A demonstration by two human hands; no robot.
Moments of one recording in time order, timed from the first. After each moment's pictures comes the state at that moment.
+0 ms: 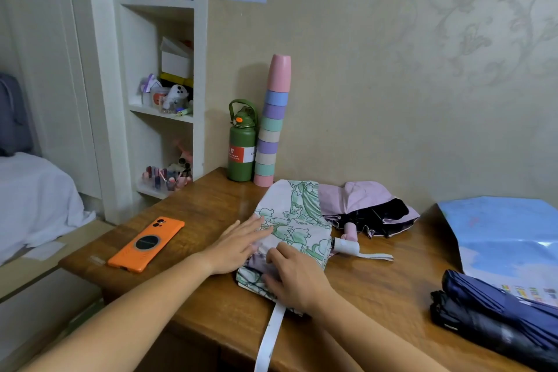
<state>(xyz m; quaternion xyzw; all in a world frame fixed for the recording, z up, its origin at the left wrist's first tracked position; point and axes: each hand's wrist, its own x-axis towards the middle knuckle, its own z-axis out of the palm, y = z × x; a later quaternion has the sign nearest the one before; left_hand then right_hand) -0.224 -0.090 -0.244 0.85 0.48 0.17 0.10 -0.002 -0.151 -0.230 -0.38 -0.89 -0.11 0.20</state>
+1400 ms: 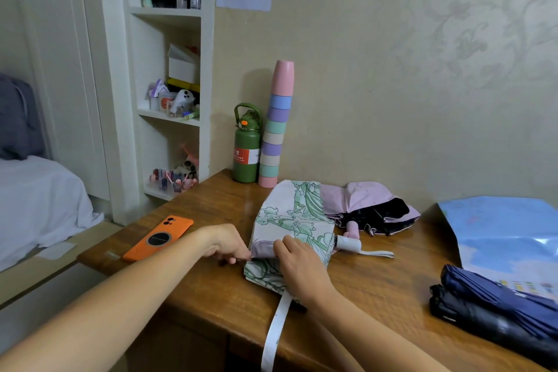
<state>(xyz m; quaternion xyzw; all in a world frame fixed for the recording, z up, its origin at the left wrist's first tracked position) -0.223 -0.128 -0.179 0.61 0.72 0.06 0.32 -0.010 -0.159 -0.227 -0.40 -0.87 -0.19 0.23</state>
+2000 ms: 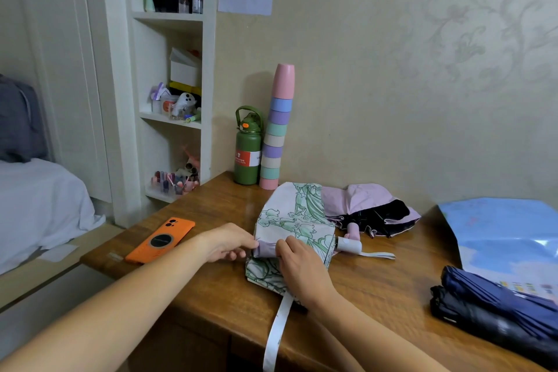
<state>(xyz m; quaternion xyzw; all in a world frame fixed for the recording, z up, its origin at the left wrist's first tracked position) -0.225 -0.121 -0.195 0.53 0.64 0.28 0.49 -0.013 -0.160 -0.227 -0.42 -0.86 -0.18 0.24</state>
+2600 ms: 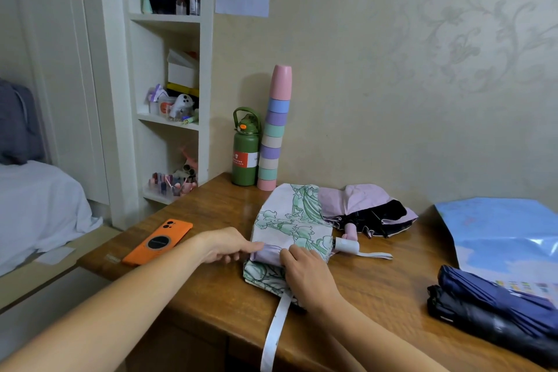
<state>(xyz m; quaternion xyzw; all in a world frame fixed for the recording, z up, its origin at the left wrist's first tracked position) -0.224 -0.131 -0.182 0.58 0.69 0.17 0.41 0.005 -0.170 -0.227 -0.43 -0.86 -0.19 0.18</state>
